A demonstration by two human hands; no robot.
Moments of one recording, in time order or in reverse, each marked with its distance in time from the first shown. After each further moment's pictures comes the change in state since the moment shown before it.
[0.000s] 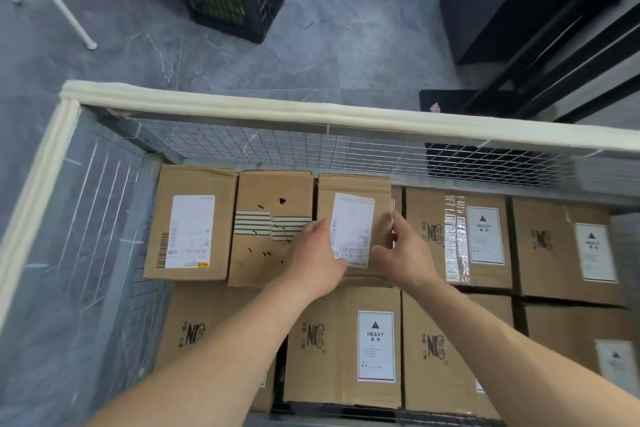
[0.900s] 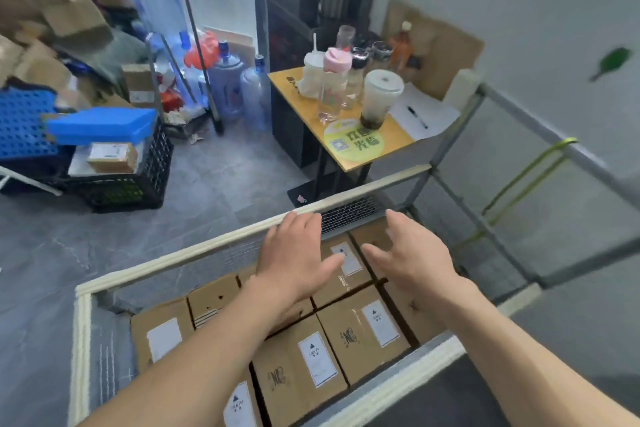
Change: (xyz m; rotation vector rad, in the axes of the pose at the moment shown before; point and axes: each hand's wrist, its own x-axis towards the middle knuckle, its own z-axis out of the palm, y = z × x) left_hand -0.269 0.248 -0.173 0.532 0.230 0.809; right_hand -0.382 -0.101 -0.250 -0.299 0.643 -0.003
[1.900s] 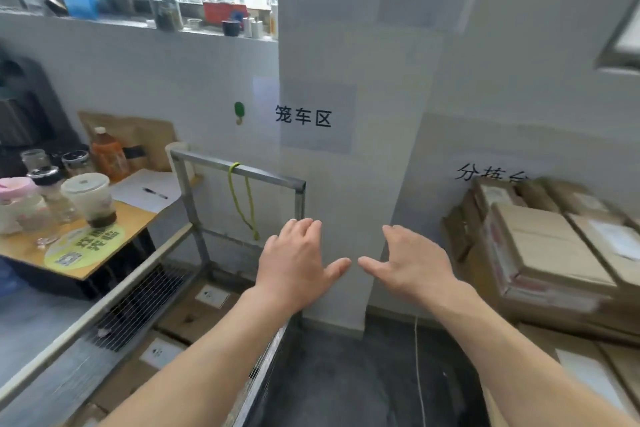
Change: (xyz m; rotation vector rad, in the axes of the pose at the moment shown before) left_hand -0.115 0.444 0.010 0.008 0.032 0.787; right_hand -0.348 0.291 -0.195 -0.086 0.331 0.660
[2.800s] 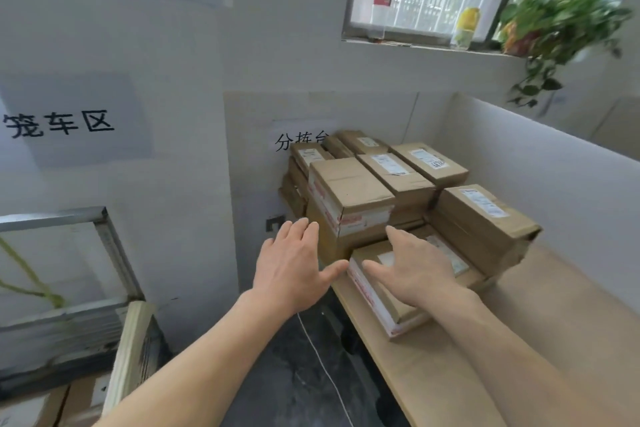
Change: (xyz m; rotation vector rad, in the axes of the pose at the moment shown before) left_hand 0.017 0.168 0.052 -0.240 -0.209 0.611; right_hand -0.154 0.131 -0.038 -0.019 0.114 0.679
